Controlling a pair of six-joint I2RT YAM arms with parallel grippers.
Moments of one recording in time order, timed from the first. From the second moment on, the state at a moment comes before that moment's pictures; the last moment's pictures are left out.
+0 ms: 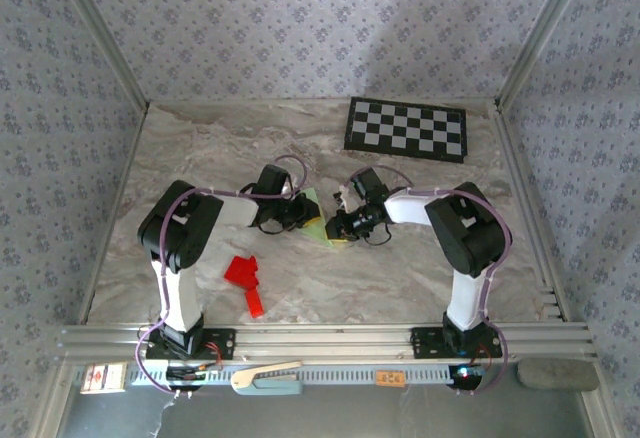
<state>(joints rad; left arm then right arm) -0.54 1.92 0.92 0.15 0.61 -0.94 0.54 1.86 0.96 -0.22 -0.69 0.44</state>
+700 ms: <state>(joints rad) -0.53 1.93 0.93 0.12 0.61 -0.94 0.58 1.76 1.02 -0.35 -0.58 0.45</state>
